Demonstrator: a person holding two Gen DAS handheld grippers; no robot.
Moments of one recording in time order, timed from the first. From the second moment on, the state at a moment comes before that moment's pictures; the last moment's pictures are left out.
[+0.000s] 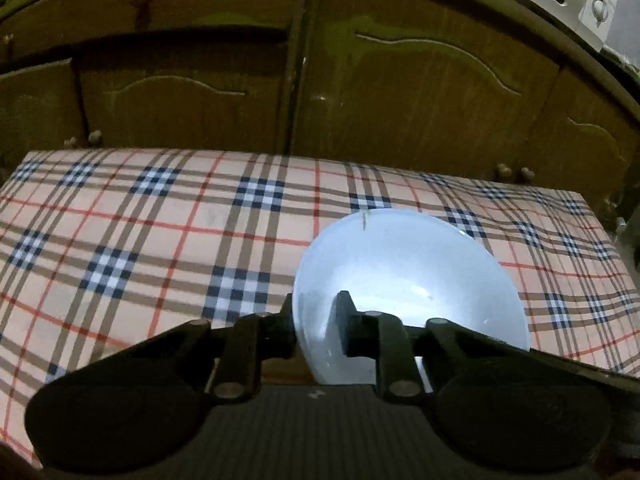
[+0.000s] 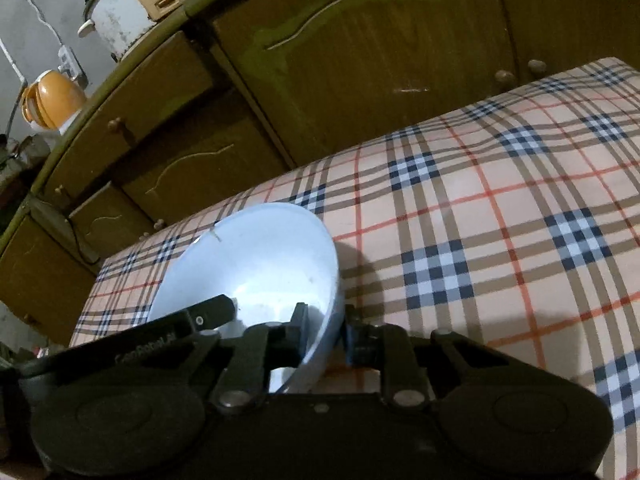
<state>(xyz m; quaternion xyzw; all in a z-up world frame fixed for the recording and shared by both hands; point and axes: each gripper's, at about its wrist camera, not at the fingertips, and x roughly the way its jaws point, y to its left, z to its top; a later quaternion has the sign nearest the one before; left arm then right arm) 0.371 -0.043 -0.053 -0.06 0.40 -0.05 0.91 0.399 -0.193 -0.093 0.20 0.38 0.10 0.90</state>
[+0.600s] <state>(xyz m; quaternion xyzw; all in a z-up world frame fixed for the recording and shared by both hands) 0.270 -0.081 0.034 -0.04 0.34 -0.08 0.93 0.301 -0.221 -0.009 0.18 0.32 0.09 0.92</state>
